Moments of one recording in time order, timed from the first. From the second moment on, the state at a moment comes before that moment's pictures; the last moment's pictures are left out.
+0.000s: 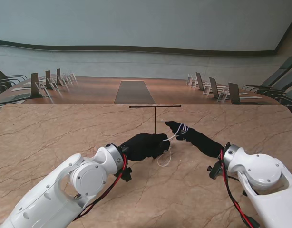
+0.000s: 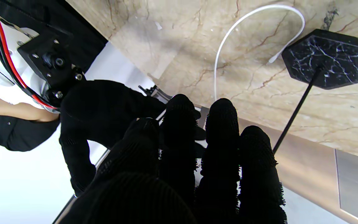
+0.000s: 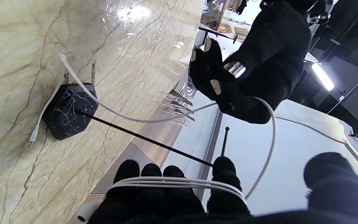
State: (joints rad) left arm 1.36 -1.08 -0.89 -1.83 0.47 0.00 -0.24; right arm -1.60 -1.03 1.44 -1.70 0.13 -0.10 0.63; left_hand 1.22 -0.08 0.12 -0.06 0.40 0.09 1.06 0.76 0.99 0.13 0.87 0.94 0.75 0.30 0.99 0.90 0.28 0.30 1.32 0.86; right_hand 0.12 -0.05 0.35 -0.04 0.13 -0.11 0.08 0.33 0.15 0.13 0.02 0.07 0.10 -0.01 0.05 0.23 -0.03 -0.13 0.32 0.48
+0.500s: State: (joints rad) left arm 1.31 -1.08 -0.79 -1.79 0.40 0.03 -0.25; right arm -1.54 -1.03 1.39 -1.67 0.16 -0.16 0.62; left_hand 1.22 -0.08 0.12 -0.06 0.40 0.09 1.06 0.76 0.99 0.13 0.88 0.94 0.75 0.30 1.00 0.90 0.28 0.30 1.32 0.86; right_hand 0.12 -0.05 0.35 -0.04 0.14 -0.04 -0.04 0.24 0.15 0.10 -0.02 0.06 0.10 -0.04 0.01 0.21 -0.04 -0.14 0.32 0.48
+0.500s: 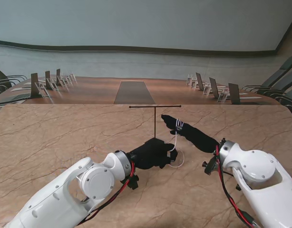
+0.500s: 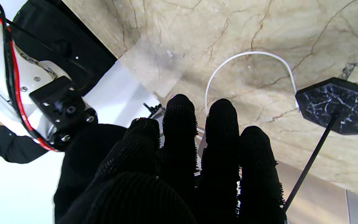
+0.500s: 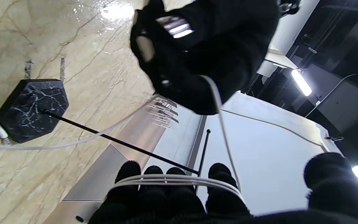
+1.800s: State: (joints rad) left arm 1.17 -1.14 -0.71 -1.57 0.32 0.08 -0.18; right arm -1.54 -1.00 1.35 -1.80 0.27 -0.29 0.73; left_hand 1.22 -0.08 0.12 -0.06 0.38 0.06 1.07 0.79 0.98 0.13 0.93 0.98 0.80 0.33 1.30 1.10 0.54 0.31 1.61 1.24; right_hand 0.13 -0.05 0.35 -0.04 0.14 -0.02 0.00 0.47 0.15 0.10 0.06 0.08 0.10 -0.04 0.06 0.21 -0.02 -0.14 0.34 0.46
